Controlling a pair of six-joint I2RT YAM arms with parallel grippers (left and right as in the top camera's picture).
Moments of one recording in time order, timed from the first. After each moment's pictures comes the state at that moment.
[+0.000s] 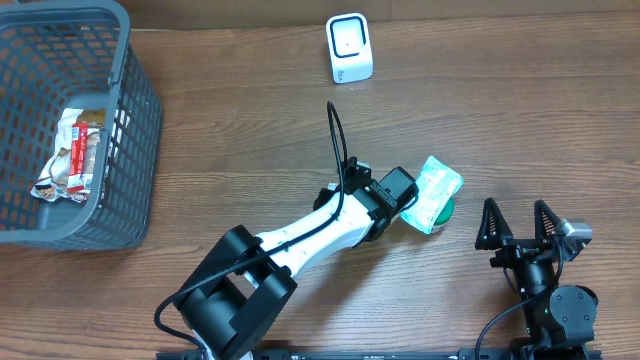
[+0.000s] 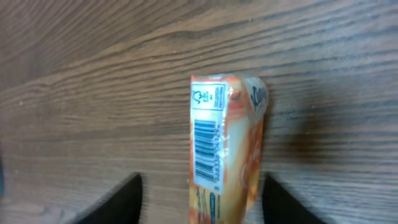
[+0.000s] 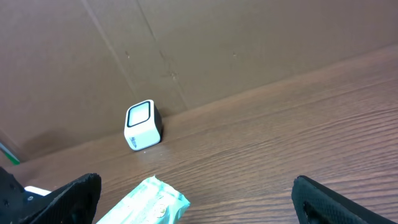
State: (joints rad) left arm -0.82 1.85 1.19 -0.87 -0.59 -0.60; right arm 0.10 0.01 0.02 -0.03 0.00 0.38
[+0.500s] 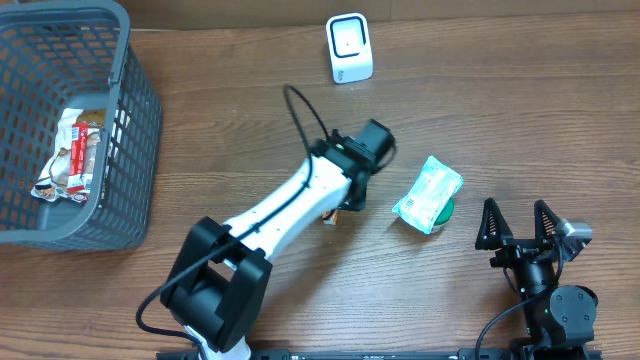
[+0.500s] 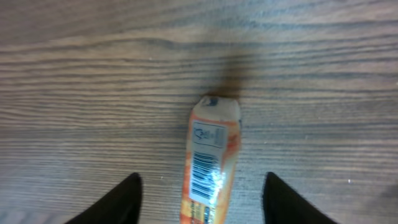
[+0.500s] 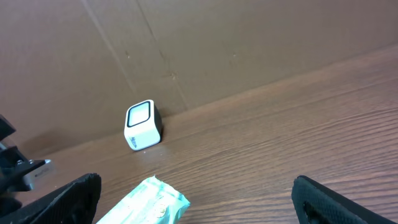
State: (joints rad) left arm -0.62 1.85 1.35 -0.96 -0.22 -0.55; right arm 0.10 0.01 0.02 -0.03 0.00 0.38
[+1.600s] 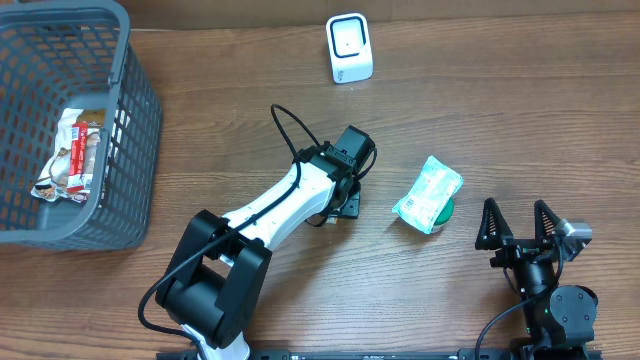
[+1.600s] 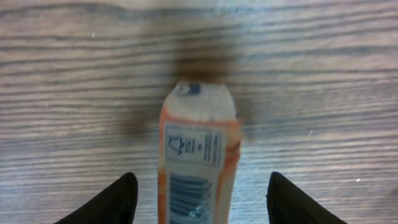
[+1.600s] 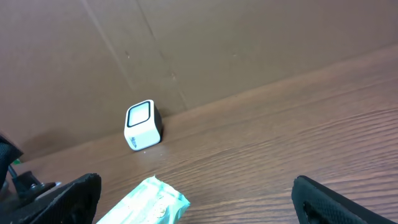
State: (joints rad) left arm -0.58 1.85 1.21 -0.79 -0.09 -0.50; right arm 0.10 0.01 0.02 -0.03 0.00 0.38
